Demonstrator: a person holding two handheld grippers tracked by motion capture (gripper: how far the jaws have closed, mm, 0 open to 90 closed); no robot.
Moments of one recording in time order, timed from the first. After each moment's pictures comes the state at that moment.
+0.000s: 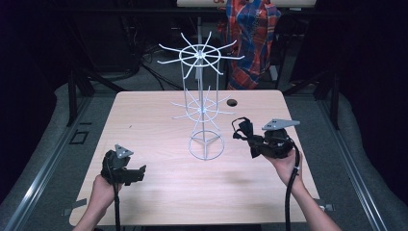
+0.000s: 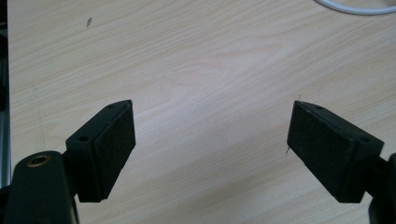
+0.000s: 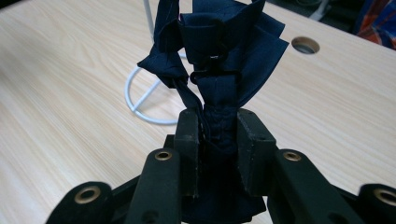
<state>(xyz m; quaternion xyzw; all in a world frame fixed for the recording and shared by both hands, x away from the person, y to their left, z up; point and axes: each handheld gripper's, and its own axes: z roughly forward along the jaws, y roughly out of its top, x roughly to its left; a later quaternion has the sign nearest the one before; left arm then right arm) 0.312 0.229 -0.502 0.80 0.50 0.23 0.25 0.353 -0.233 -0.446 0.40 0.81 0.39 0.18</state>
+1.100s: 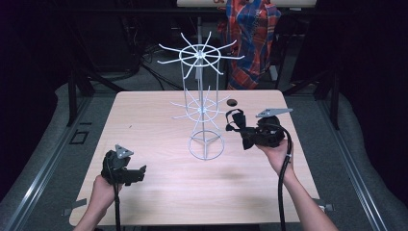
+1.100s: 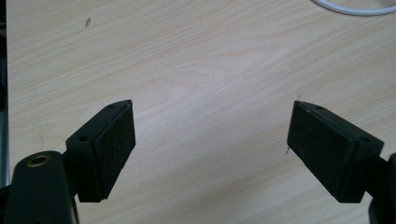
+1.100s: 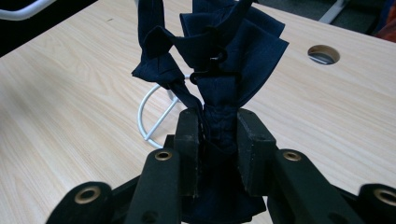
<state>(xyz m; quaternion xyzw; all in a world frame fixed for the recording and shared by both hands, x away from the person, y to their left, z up) 0.311 0.229 -0.502 0.80 0.50 0.23 0.25 0.385 -0.216 -0.440 0.42 0.80 0.41 0.14</state>
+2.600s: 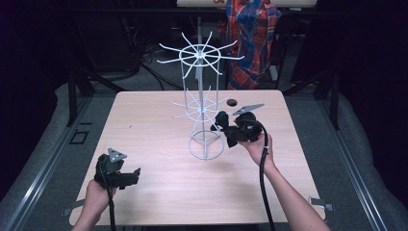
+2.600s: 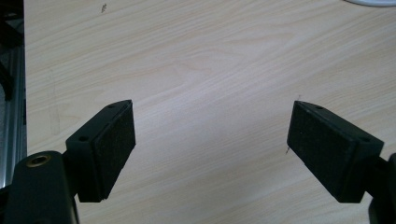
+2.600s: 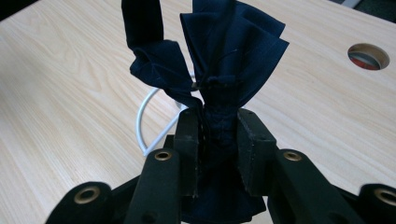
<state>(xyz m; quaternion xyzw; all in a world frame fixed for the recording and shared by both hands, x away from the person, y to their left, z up) 0.301 0.243 -0.502 0.79 0.51 0.23 0.25 0.421 -0.168 -0.465 0.40 0.83 0.37 0.13</state>
